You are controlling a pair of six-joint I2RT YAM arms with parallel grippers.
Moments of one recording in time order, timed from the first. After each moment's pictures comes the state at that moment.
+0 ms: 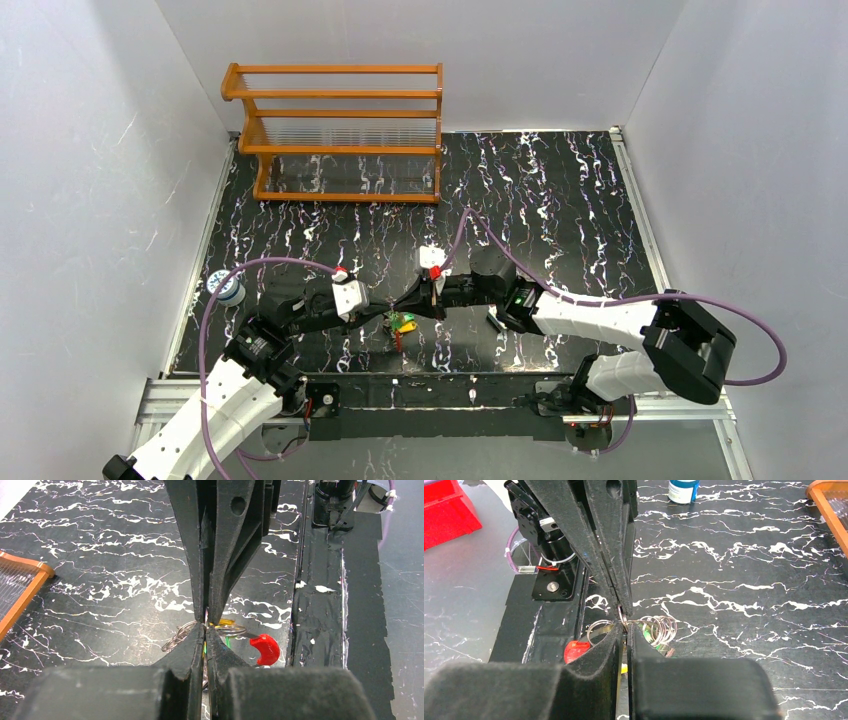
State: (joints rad) left arm -0.59 0.46 0.42 -0.22 0.69 0.30; right arm 1.04 1.32 0.64 0.54 -0.59 -0.06
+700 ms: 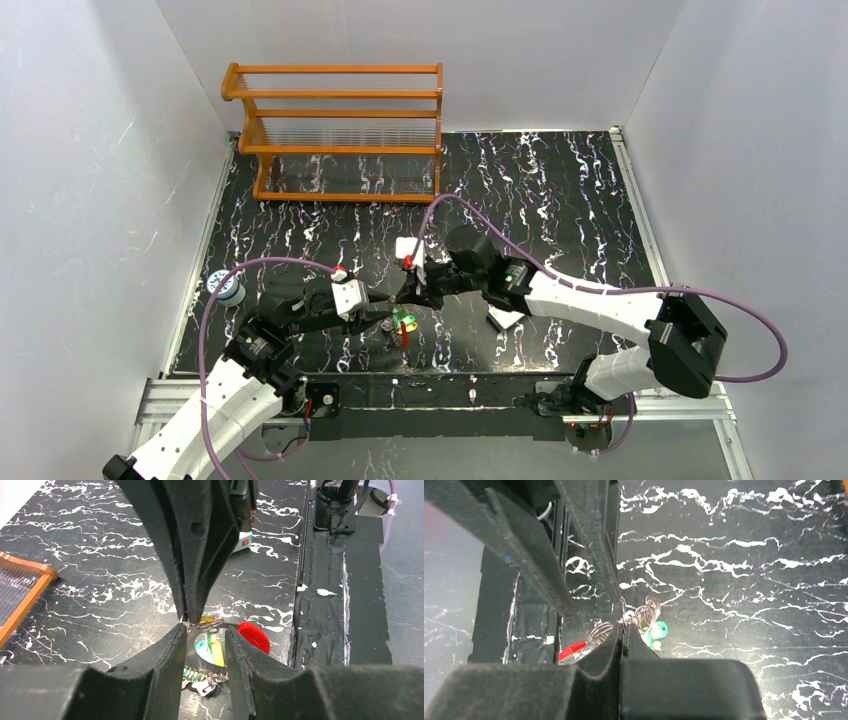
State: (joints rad) left arm -0.59 0.46 0.42 -0.21 0.68 0.30; right arm 1.04 1.35 0.86 0.09 -0.51 -0.19
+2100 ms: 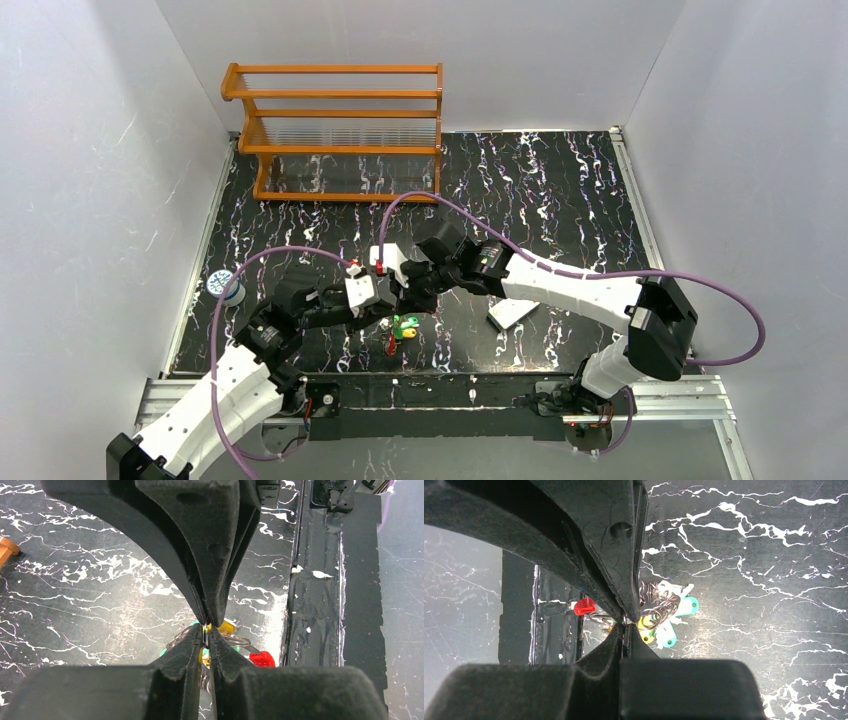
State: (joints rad) left arm -0.59 0.59 0.42 -0.22 0.69 0.31; right arm 1.09 1.51 1.17 -0.40 -0.51 -0.28
